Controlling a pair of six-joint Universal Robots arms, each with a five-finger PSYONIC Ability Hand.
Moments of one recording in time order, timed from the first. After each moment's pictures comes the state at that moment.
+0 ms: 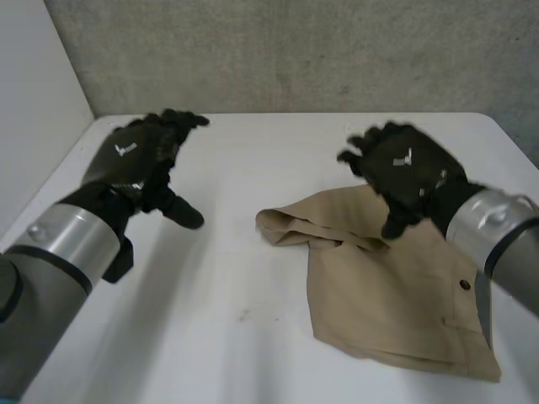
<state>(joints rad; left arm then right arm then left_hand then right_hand) 4.22 -1.54 -1.74 3.25 -1.54 3.07 1.92 -1.49 1.63 0.04 1.20 2.52 0.21 0.21 0.22 0.21 0.04 0.19 0.21 0.20 0.22 0.06</state>
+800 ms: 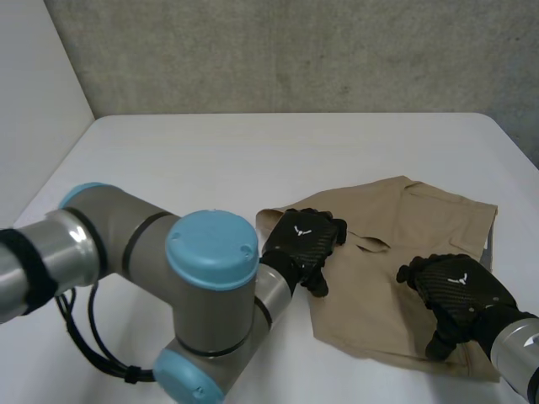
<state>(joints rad) 3.84 -2.23 -1.29 3.27 -1.57 3.15 1.72 -1.65 2.15 0.05 1.29 2.66 0.63 0.61 0.60 0.60 0.42 0.29 0.32 0.35 0.35 0.16</state>
